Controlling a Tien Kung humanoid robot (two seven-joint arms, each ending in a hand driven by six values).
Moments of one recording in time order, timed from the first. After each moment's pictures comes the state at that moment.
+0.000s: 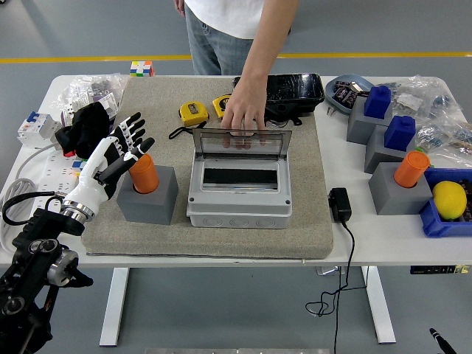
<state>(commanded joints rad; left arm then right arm) -0.16 0.04 -1.45 -1.22 1.30 -0.18 -0.18 0.16 -0.06 1.56 0.18 -1.35 -0.17 -0.13</state>
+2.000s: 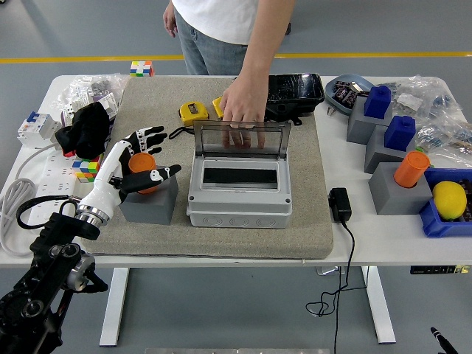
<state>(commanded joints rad) -0.16 0.03 -1.36 -1.22 1.33 -0.07 -0.21 0.17 -0.06 1.56 0.18 -1.34 -0.17 -0.13</state>
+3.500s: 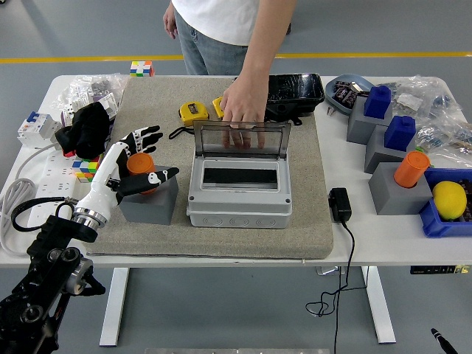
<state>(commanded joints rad) -0.14 0.03 -1.36 -1.24 1.37 -0.03 -0.23 0.16 -0.07 1.55 0.18 -1.34 -0.17 -0.13</state>
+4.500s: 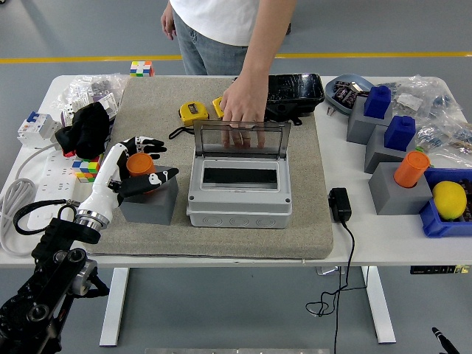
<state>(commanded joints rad) -0.14 0.03 -1.34 -1.21 1.38 0.02 -0.24 0.17 -0.07 1.55 0.18 -1.34 -0.17 -0.13</state>
